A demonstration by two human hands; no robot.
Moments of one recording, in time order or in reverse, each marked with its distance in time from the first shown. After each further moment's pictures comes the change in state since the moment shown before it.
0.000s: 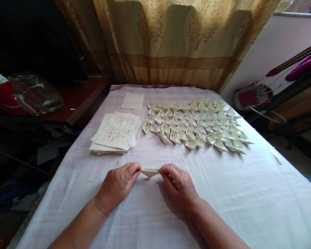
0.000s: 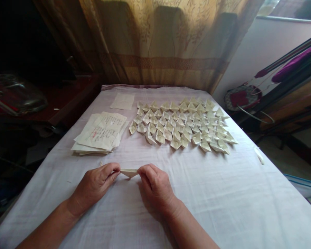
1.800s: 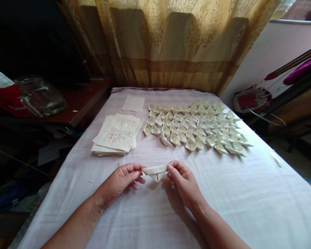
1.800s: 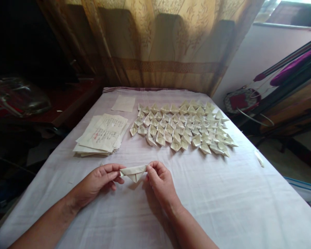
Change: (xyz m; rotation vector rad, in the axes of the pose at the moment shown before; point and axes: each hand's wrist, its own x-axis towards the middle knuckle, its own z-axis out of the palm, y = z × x) left_hand 0.012 0.009 -0.010 -1.265 -0.245 -0.695; right_hand 0.011 -0.008 0.002 0.828 0.170 0.866
